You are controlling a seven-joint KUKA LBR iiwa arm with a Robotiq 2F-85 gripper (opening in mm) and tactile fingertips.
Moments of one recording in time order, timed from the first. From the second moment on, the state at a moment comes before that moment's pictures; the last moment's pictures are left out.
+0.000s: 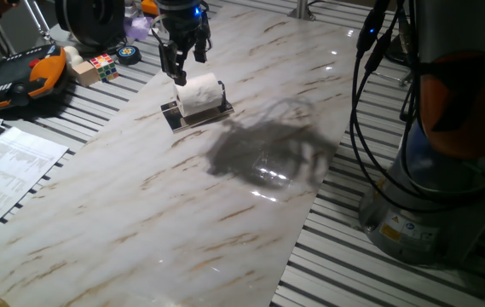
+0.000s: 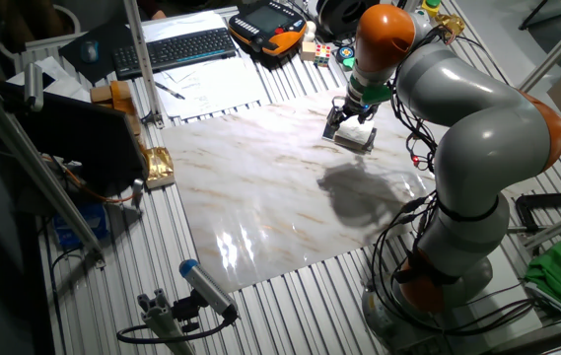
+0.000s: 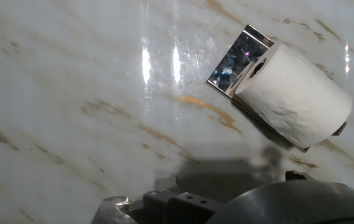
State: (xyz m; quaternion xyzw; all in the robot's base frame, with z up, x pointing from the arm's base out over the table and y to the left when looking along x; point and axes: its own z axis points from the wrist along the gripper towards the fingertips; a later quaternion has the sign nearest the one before) arm 0.515 0.001 0.236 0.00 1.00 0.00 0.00
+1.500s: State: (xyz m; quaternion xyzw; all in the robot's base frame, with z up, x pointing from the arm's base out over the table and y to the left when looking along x) arm 0.519 -0.010 0.218 0.04 1.00 -0.01 0.00
